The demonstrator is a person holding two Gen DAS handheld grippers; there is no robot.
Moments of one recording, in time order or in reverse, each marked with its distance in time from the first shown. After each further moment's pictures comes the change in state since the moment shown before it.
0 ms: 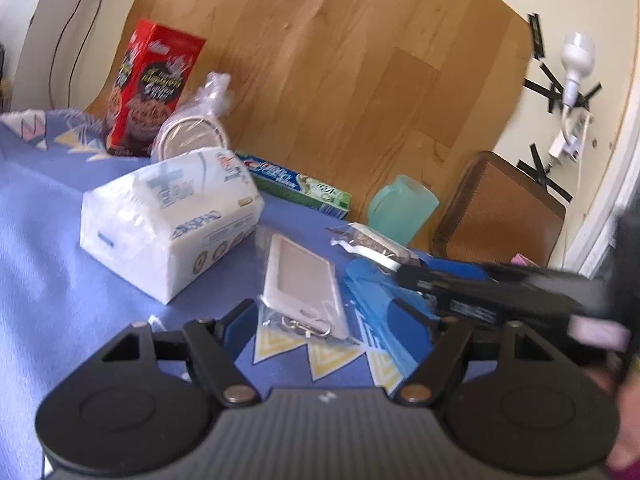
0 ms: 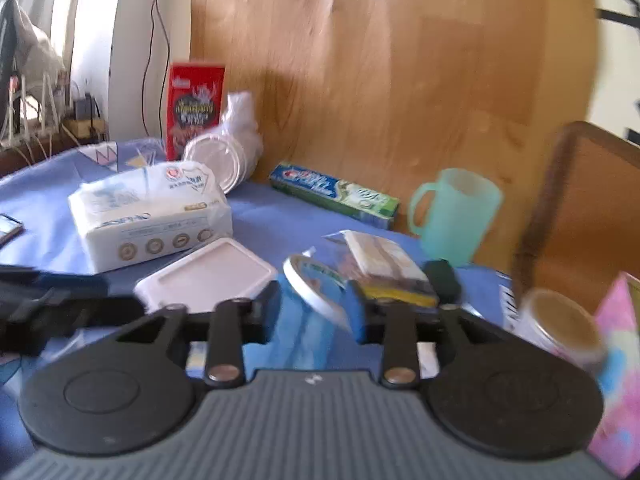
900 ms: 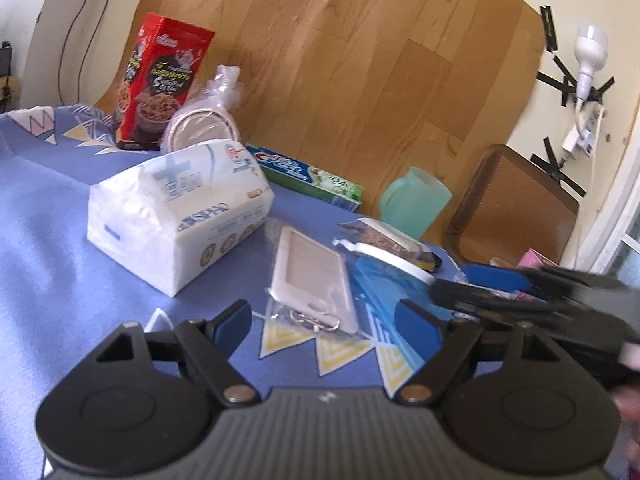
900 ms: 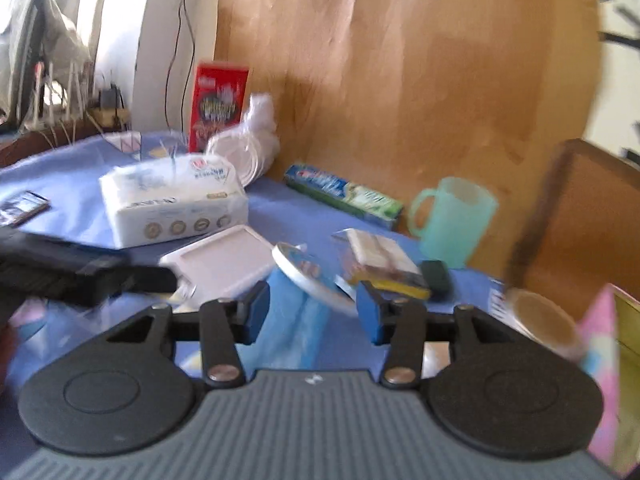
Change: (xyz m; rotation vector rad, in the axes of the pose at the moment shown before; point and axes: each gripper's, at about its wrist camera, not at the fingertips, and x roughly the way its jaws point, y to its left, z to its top) left arm 0.002 0.001 -0.003 -0.025 0.029 0.048; right arm -0.023 0.000 -0.008 -0.063 -0.001 0.039
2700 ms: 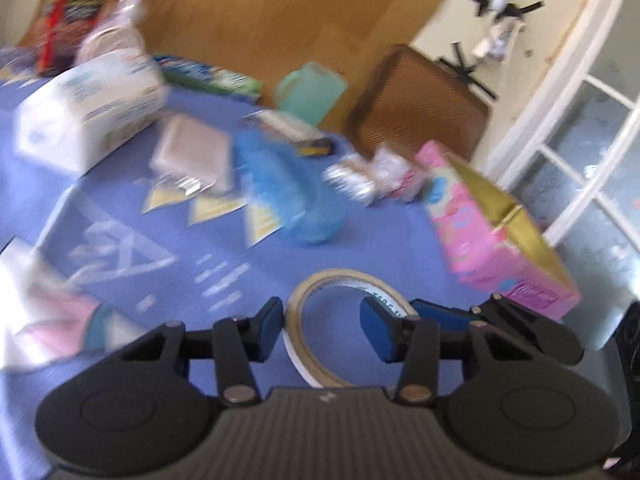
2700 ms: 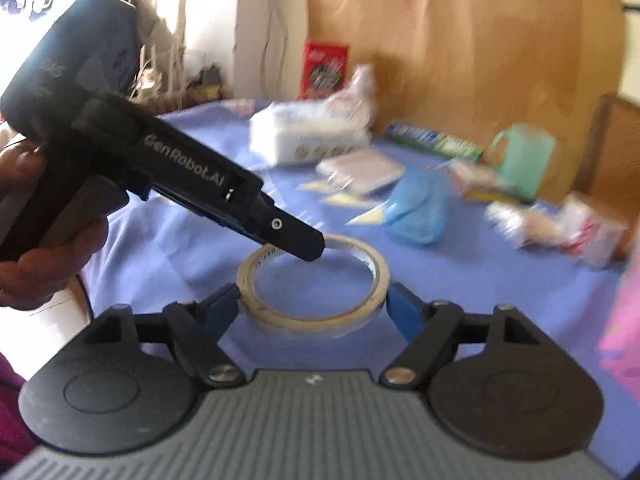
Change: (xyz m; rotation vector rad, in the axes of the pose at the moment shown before) left arm -0.036 -0.046 -0.025 0.080 0.308 -0.276; right arm -0.119 0.047 -0.090 0.004 -0.024 0.216
